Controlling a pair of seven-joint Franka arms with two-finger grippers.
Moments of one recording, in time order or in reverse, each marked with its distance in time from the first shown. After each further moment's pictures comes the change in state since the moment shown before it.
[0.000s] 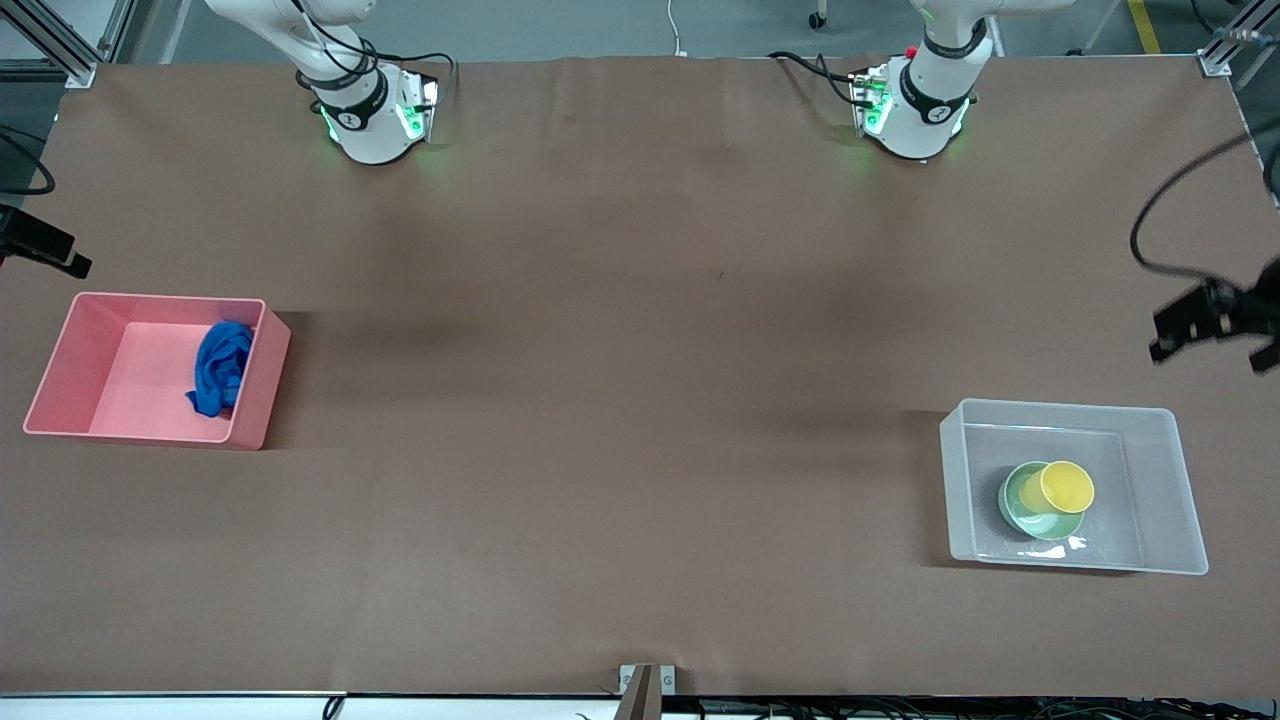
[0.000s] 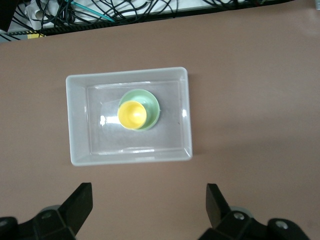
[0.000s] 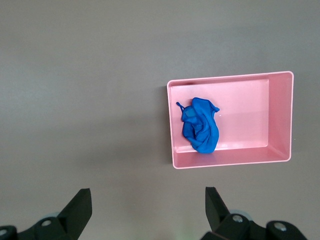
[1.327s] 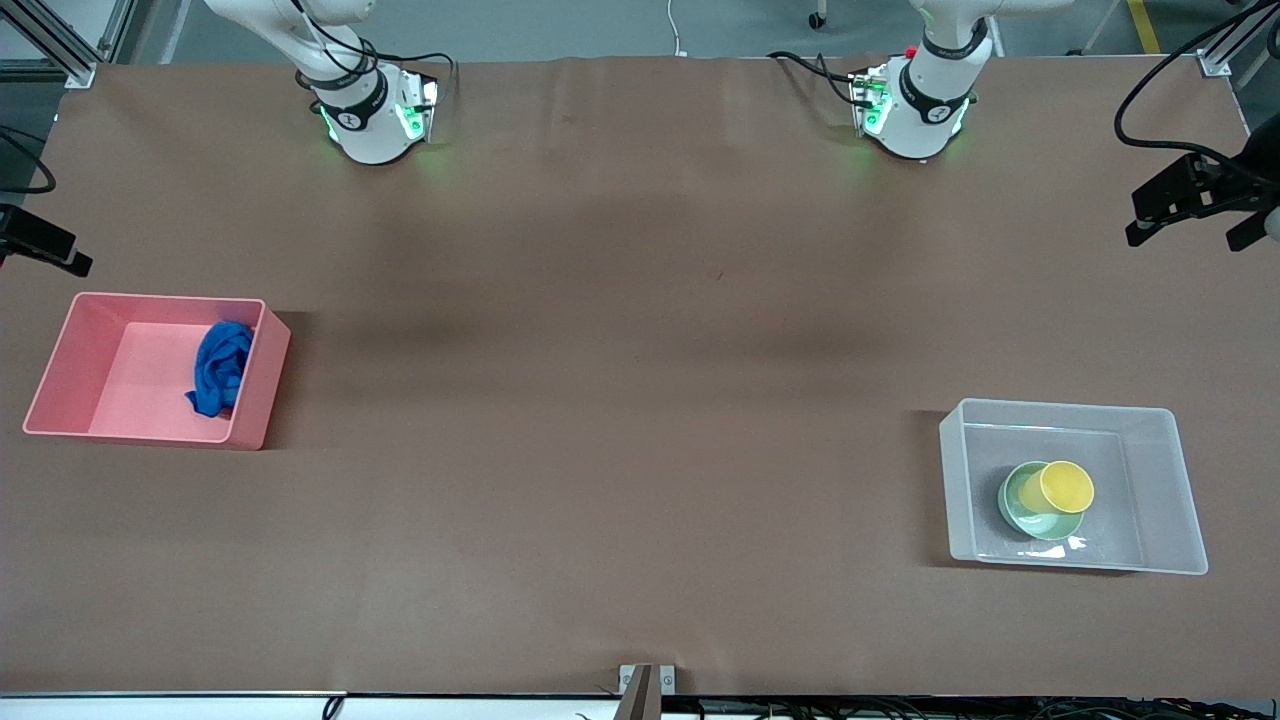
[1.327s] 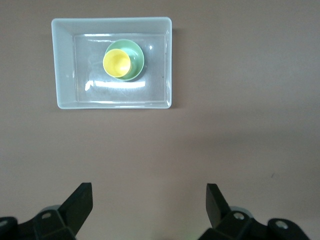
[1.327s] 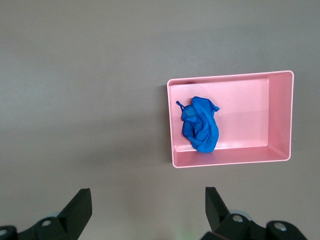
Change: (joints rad) left arm 0.003 -0.082 -0.047 -0.002 0.001 -0.200 -0.095; right arm 0.001 0.000 0.000 0.000 -0.001 -0.001 -0.003
